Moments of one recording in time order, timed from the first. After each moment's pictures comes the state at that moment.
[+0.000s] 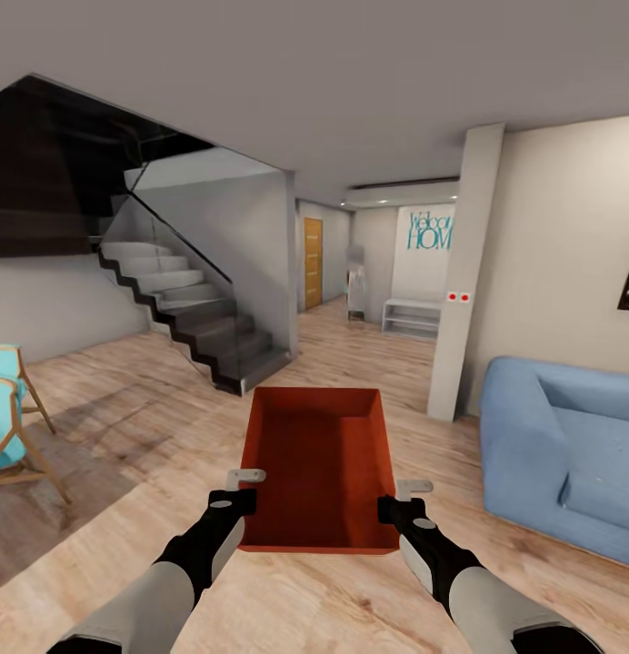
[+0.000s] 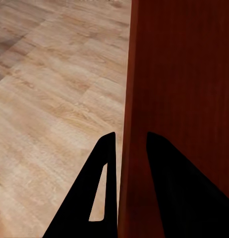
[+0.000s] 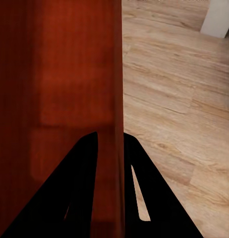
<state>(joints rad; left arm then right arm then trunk) -0.69 -0.13 -0.08 -0.42 0.05 0.18 0.27 -0.71 0.08 0.10 -0.25 -0.10 -0.06 -0.12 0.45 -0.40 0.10</state>
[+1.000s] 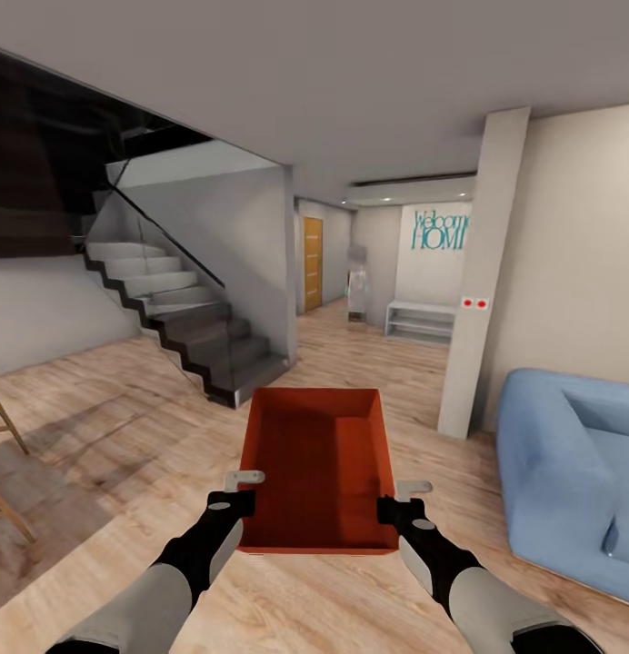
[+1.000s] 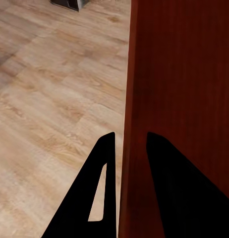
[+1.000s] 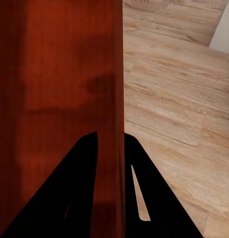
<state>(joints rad) -0.69 -0.12 -0.10 -0.42 0.07 0.17 0.26 -0.71 0.08 0.15 -0.24 -0.14 -0.07 -0.12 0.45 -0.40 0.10</state>
